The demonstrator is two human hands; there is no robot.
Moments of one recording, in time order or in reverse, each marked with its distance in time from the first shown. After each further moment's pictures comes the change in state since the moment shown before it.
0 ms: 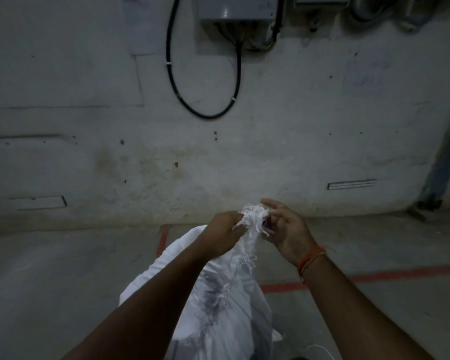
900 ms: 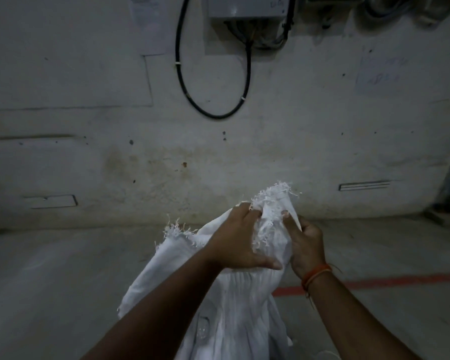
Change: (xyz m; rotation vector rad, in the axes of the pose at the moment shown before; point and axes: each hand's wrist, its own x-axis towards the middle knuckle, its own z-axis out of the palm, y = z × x) left_hand -0.013 0.013 -0.013 0.241 -0.044 0.093; right_hand -0.003 0.028 -0.001 -0.075 0.231 -0.324
